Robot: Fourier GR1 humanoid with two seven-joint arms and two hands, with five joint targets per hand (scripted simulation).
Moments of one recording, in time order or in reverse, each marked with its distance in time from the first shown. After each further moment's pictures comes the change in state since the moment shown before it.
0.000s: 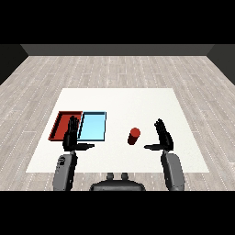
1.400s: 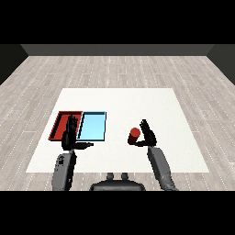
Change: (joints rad) left arm -0.014 0.011 0.012 -0.007 0.019 0.003 0.017; right arm -0.178 0.075 0.092 0.369 -0.042 -0.053 -0.099
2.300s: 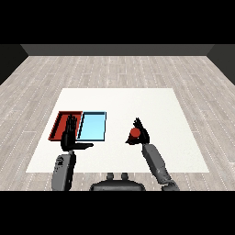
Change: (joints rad) left arm 0.013 -0.001 -0.011 -0.040 -0.009 0.012 0.013; right arm -0.113 0.005 0.104 0.160 -0.085 -0.063 -0.047
